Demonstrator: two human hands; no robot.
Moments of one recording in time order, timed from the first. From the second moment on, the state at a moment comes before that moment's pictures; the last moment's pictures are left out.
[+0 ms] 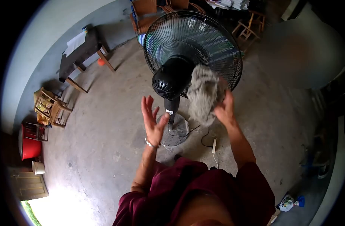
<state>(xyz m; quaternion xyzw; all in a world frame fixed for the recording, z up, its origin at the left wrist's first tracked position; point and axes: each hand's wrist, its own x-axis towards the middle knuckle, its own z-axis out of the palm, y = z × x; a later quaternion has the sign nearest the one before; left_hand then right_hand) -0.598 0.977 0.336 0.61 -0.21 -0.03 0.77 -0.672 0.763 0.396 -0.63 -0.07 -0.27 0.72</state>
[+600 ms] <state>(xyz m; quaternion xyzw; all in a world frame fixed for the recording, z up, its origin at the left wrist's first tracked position) -0.503 0.890 0.205 0.61 -0.29 -0.08 0.74 -0.567 0.793 0.428 -0.90 0.11 -0.30 0.29</state>
